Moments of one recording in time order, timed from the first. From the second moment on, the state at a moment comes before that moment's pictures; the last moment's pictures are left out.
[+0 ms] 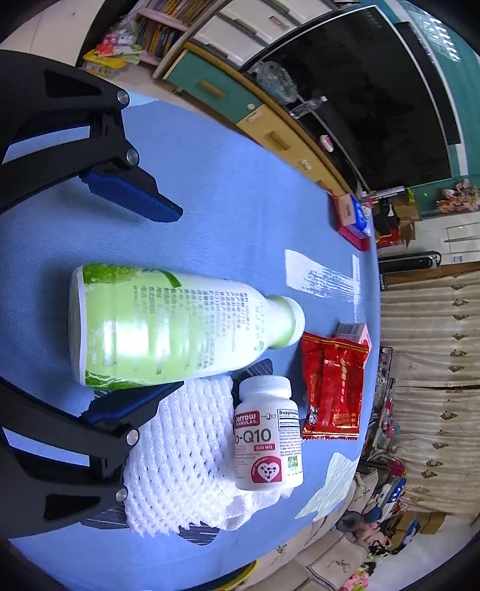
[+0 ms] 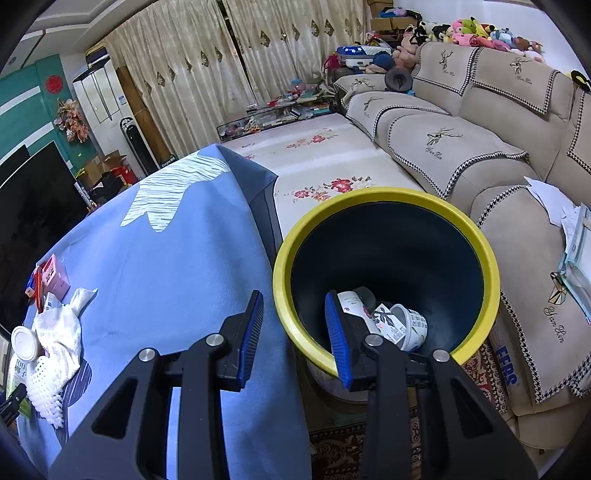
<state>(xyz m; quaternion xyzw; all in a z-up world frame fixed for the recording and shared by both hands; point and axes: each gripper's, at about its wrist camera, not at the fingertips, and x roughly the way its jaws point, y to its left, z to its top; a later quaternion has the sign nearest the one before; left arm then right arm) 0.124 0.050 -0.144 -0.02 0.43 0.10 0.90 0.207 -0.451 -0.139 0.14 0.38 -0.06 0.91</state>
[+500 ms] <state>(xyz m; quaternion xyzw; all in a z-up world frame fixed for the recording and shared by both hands) 0.123 0.061 -0.135 -0.04 0.40 0.08 0.91 0.209 -0.442 -0.142 0.14 0.39 -0.05 0.91</state>
